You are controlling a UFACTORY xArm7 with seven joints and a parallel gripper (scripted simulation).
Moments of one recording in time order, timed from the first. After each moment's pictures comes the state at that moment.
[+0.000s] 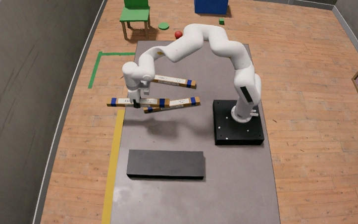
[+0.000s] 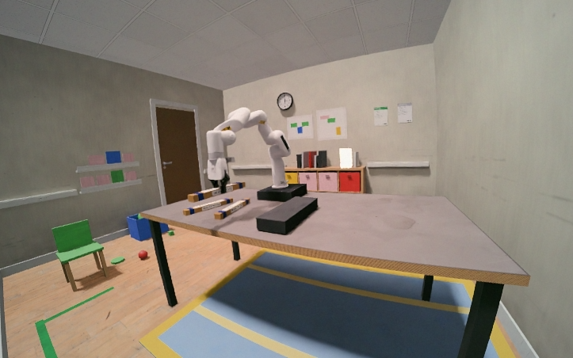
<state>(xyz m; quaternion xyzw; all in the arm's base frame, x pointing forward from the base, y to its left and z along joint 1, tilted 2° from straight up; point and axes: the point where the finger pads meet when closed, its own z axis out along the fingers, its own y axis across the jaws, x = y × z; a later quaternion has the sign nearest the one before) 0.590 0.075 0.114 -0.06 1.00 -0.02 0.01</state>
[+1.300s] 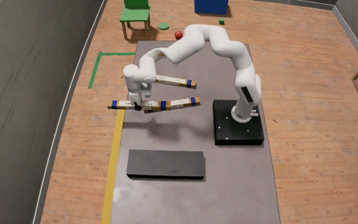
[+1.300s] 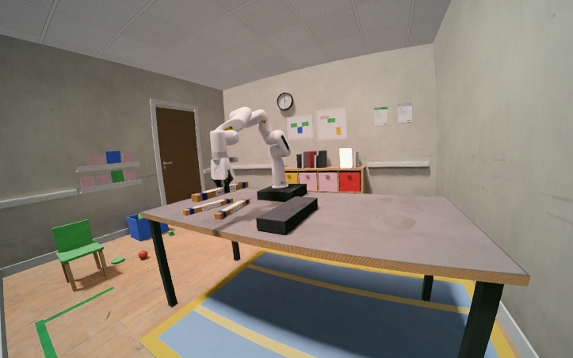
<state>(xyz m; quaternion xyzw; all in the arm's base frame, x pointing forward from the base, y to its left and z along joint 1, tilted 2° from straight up) 0.581 0.090 0.113 -0.06 1.00 -0.02 0.01</state>
